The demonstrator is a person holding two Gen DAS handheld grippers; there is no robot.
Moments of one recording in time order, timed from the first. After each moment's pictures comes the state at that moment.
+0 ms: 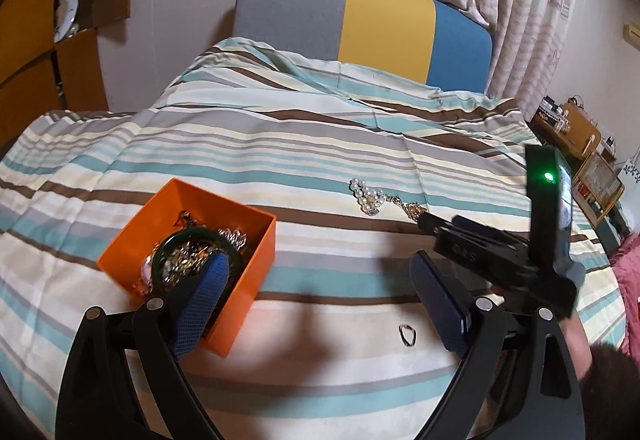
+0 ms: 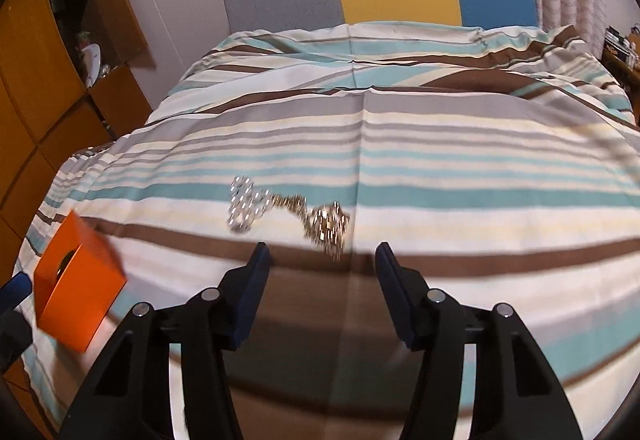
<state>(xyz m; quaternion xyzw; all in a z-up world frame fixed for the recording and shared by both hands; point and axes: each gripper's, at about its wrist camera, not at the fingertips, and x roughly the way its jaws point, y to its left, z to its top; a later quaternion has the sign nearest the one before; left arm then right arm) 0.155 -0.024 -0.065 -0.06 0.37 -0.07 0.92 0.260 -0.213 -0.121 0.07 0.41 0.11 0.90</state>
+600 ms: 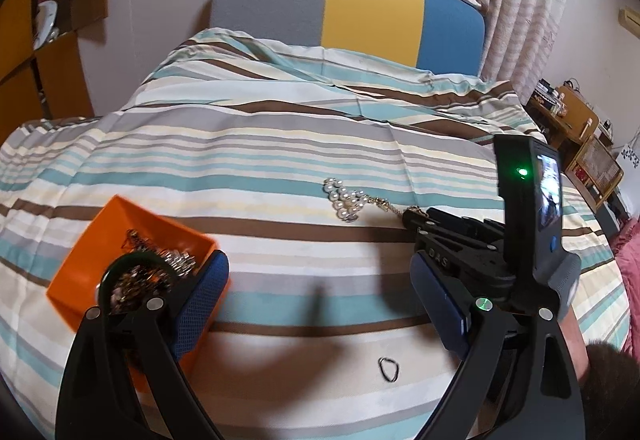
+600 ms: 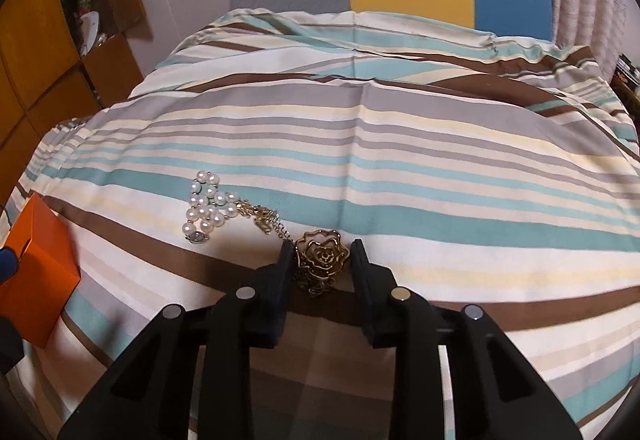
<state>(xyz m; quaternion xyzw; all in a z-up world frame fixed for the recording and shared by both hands) 0.191 -0.060 -0.079 -0.04 0.39 -0.09 0.92 0.276 -0.222 -0.138 0.03 0.43 0.09 0.90</state>
